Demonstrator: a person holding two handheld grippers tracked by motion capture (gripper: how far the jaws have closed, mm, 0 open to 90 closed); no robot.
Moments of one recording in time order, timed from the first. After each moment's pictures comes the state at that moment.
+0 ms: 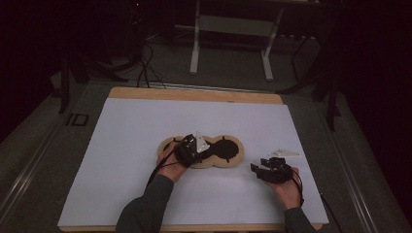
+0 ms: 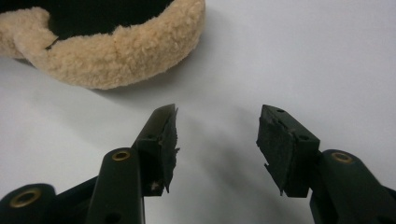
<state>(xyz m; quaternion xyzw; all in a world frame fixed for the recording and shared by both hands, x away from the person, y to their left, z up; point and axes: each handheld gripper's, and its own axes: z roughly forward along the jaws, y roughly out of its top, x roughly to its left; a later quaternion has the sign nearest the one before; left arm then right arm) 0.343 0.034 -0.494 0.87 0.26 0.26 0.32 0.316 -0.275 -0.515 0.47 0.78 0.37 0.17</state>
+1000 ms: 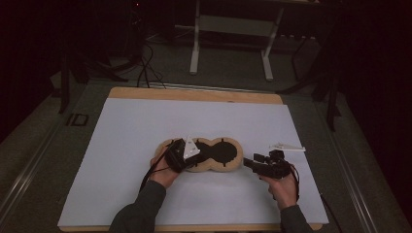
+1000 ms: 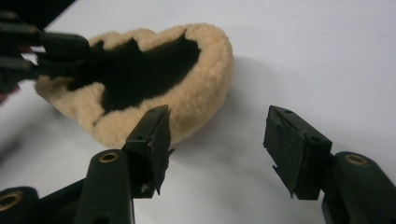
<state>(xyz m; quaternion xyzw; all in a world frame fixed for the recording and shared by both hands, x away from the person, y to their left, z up) 0.324 0.058 -0.496 0.86 0.25 0.25 0.38 0.320 -0.263 -0.490 0.48 0.74 0.45 0.08</state>
